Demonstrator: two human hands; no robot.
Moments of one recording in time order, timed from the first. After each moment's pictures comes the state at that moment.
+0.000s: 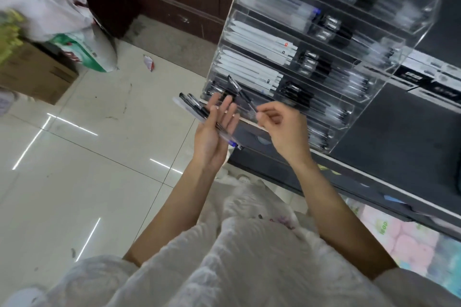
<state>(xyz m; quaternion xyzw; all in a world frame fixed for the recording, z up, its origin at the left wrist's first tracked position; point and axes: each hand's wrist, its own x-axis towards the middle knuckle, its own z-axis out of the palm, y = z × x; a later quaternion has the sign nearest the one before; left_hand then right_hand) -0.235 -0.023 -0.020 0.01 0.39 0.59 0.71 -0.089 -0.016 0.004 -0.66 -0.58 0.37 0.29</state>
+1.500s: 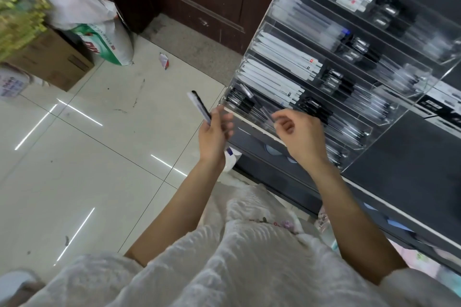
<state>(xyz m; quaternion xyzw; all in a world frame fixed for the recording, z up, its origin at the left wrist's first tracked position) -0.253 -0.022 -0.012 0.09 0.61 0.54 0.58 -0.087 0.005 0.003 -0.62 -0.72 0.25 0.17</state>
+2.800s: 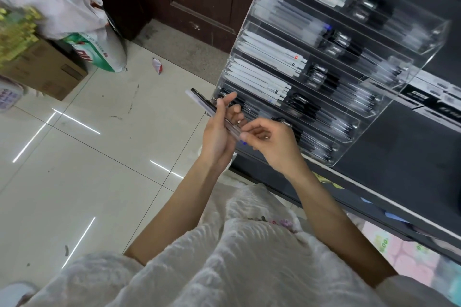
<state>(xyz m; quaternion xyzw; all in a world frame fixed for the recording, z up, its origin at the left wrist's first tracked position) -0.233 -0.016 0.003 0.09 0.41 0.58 0.70 -0.109 -0.022 0.019 -0.58 -0.60 0.49 0.24</state>
